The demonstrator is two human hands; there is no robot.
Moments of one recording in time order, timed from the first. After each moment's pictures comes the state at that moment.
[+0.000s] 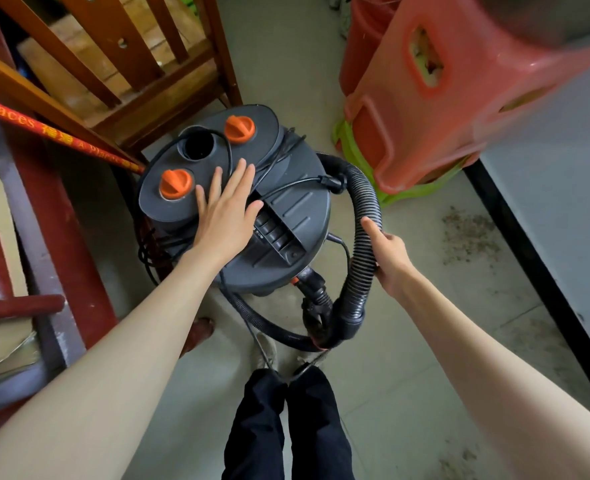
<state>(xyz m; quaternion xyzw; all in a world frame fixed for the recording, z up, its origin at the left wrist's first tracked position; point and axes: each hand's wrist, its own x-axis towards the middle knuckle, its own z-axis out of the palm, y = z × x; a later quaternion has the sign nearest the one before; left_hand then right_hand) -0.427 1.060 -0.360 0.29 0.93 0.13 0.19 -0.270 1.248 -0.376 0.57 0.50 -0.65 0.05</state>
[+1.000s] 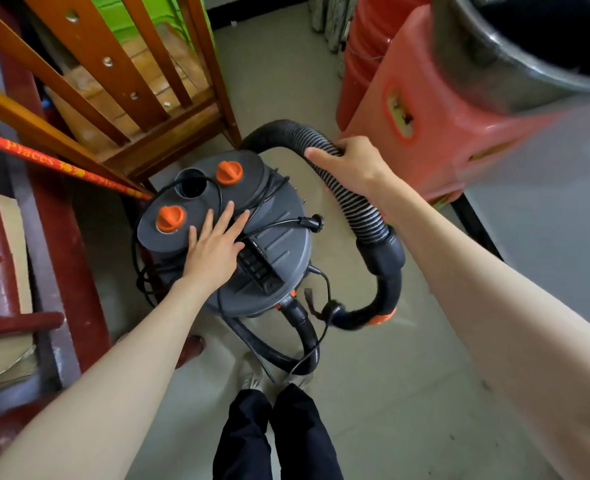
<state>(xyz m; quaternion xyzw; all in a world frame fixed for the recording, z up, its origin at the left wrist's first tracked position) -0.422 1.070 -0.342 0.28 0.93 0.04 0.25 -0.397 1.316 -0.245 0.30 0.84 -0.44 0.10</state>
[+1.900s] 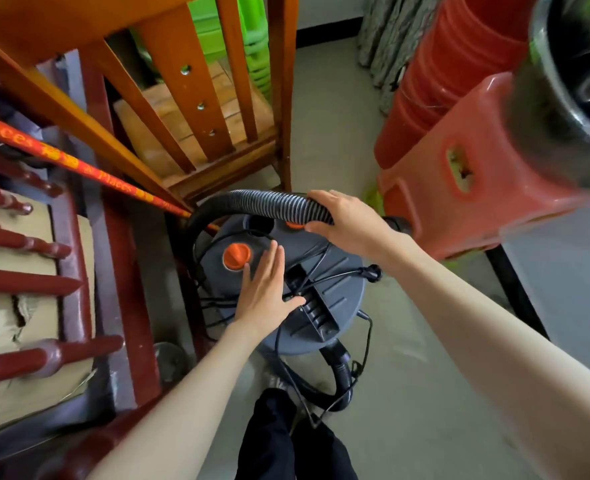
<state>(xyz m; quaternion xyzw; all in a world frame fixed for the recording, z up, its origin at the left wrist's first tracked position) -0.441 1.044 -0.337 0.25 0.92 0.12 0.28 -0.470 1.235 -0.249 0.03 0.95 -0.26 0.19</state>
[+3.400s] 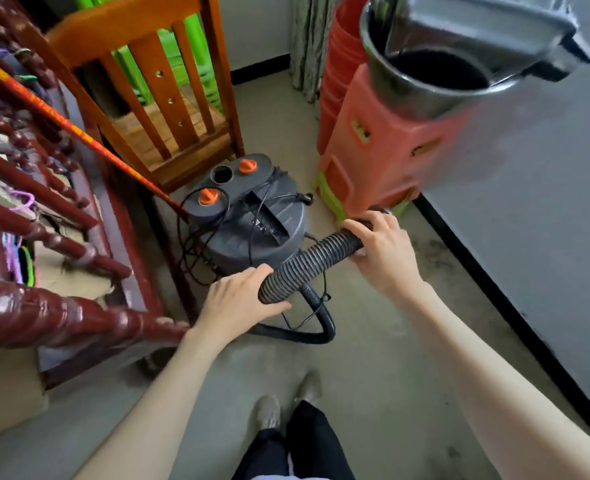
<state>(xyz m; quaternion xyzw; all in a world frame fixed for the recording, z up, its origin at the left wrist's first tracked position) -0.222 0.962 -0.175 0.36 0.91 0.14 0.16 -0.136 1.191 -0.166 0.18 0.97 -0.16 -0.05</state>
